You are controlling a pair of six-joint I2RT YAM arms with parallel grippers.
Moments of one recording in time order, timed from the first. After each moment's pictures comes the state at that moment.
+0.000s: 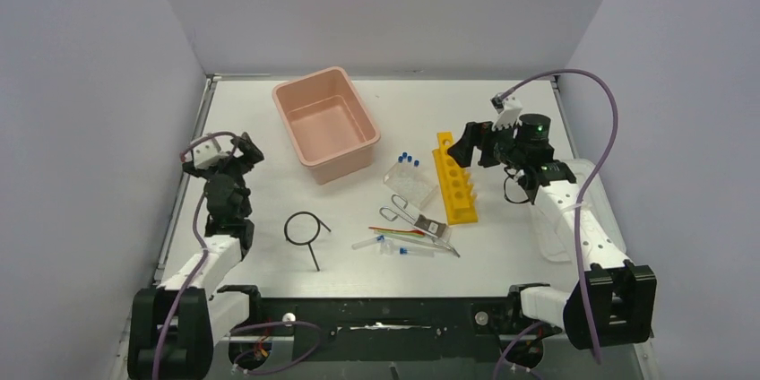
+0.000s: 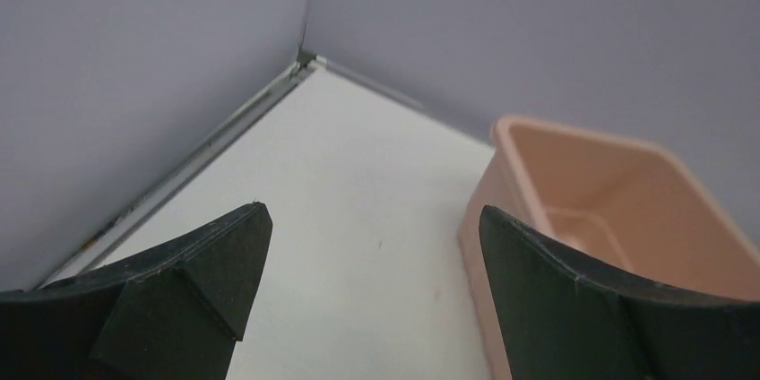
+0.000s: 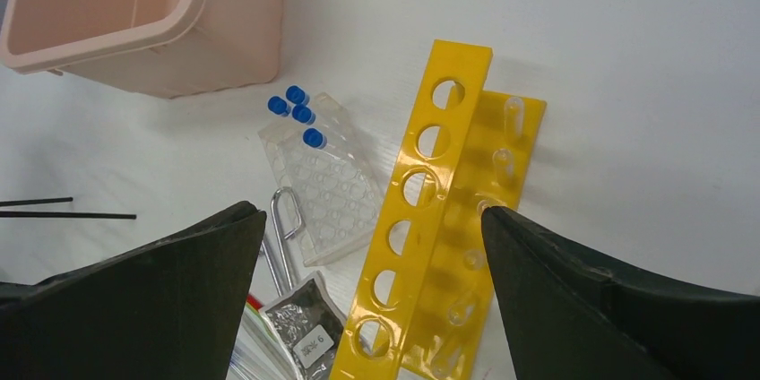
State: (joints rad) left arm -0.02 1.13 0.27 0.92 -0.36 -0.22; right arm 0.09 1.19 0.89 -0.22 -0.45 0.12
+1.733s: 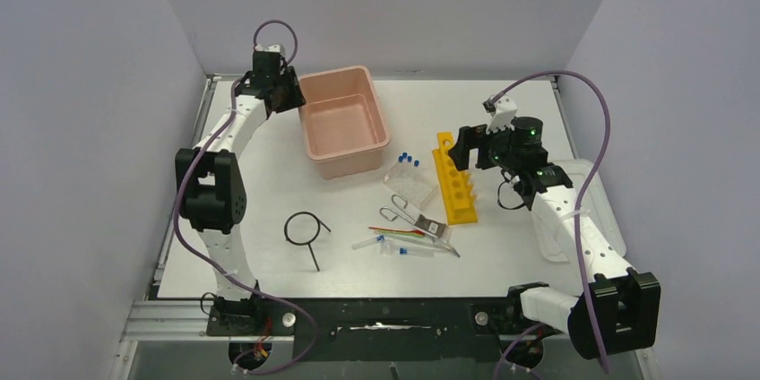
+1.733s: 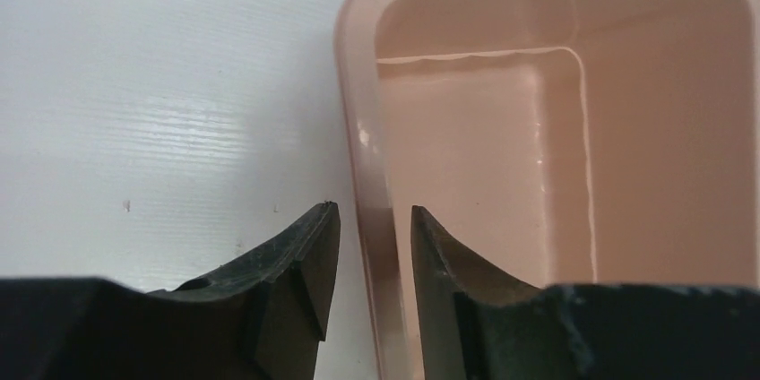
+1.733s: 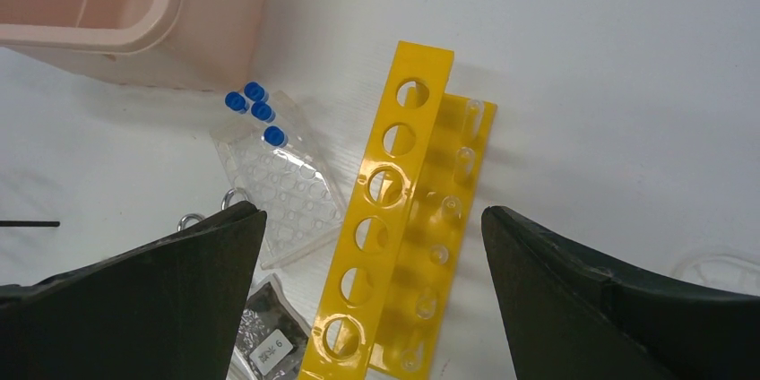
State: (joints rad) left arm -0.12 1.95 1.66 -0.40 0.05 -0.41; right arm 0.17 1.16 0.88 -0.22 -0.28 0.04
